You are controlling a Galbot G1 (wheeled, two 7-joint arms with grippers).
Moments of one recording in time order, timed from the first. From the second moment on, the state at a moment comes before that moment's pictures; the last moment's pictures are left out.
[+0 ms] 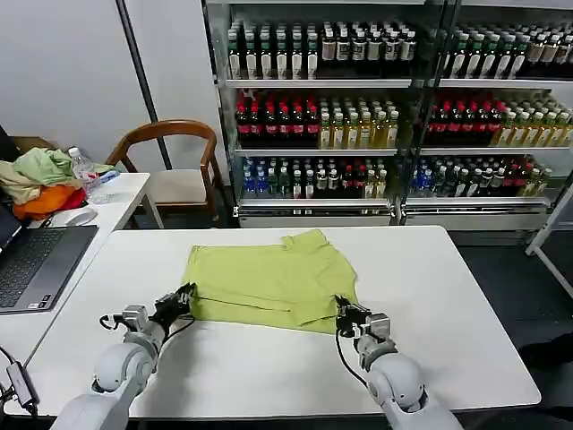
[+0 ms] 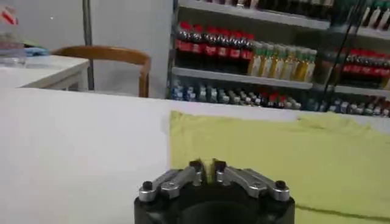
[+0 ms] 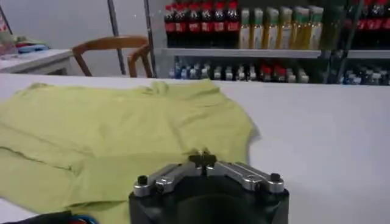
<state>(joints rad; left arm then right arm) 1.04 -1.03 -0.35 -1.52 -0.66 0.25 0.00 -1.06 1.25 0.19 1.73 0.37 -0.47 0.17</state>
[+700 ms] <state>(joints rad) 1.19 -1.03 -0.44 -1.74 -0.67 0.33 -0.07 -1.22 1.23 0.25 1.87 0.29 -0.45 0.17</state>
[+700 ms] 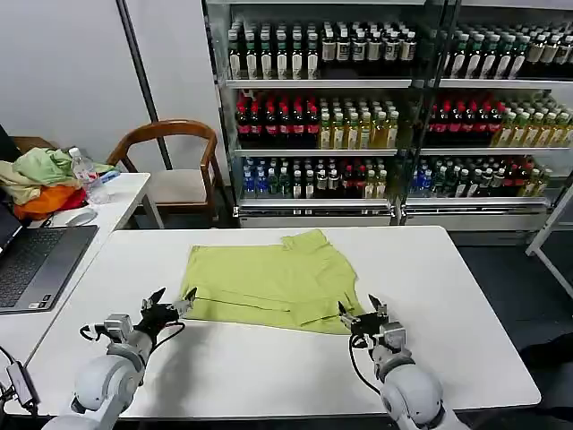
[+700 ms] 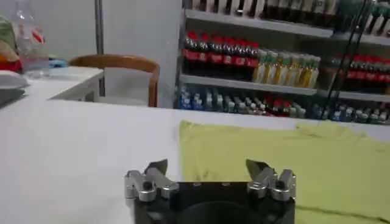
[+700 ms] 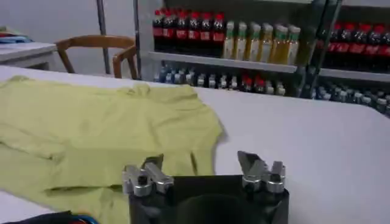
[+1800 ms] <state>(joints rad) 1.18 -1.04 -0.40 -1.68 -0.62 0.43 -0.06 -1.27 1.24 0.24 1.89 0.29 -0.46 0.19</state>
